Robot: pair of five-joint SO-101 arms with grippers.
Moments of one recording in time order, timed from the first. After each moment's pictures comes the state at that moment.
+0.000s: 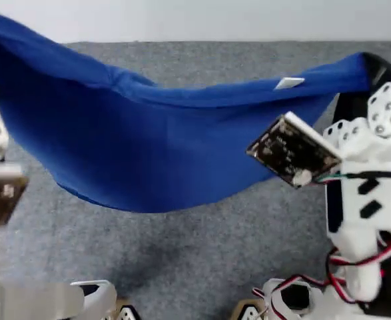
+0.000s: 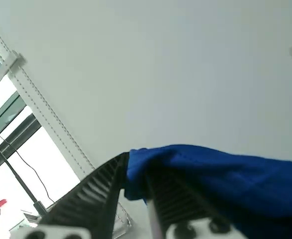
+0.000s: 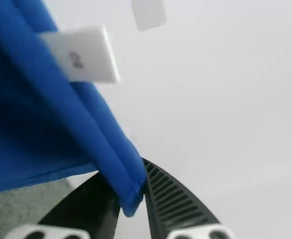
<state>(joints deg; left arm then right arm) -8.2 -19.5 -67.6 81.9 -31.0 3.0 -40.8 -23.7 72.1 67.1</state>
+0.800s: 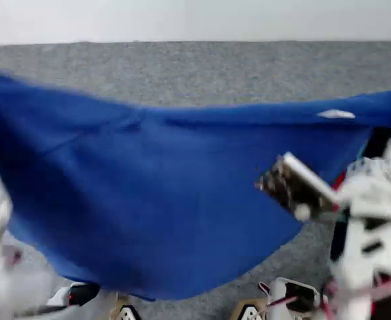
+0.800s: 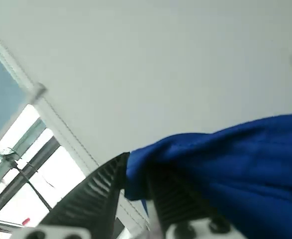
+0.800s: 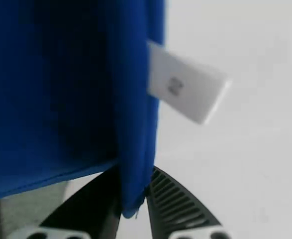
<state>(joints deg) -6.8 -24.6 -65.3 87.2 -38.0 12.7 -50.7 -9.8 72.1 77.5</state>
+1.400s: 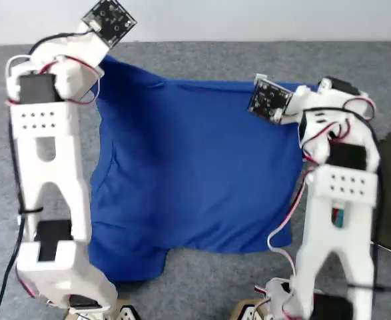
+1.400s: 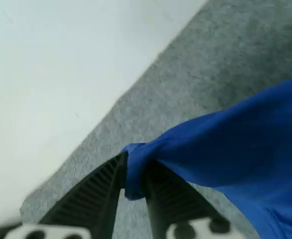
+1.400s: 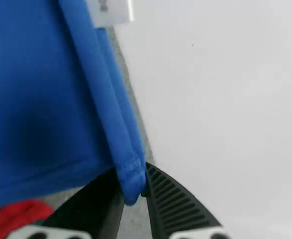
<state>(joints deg) -7.4 13.5 -31.3 70.4 -40.4 7.1 -21.1 20.6 32.3 79.1</state>
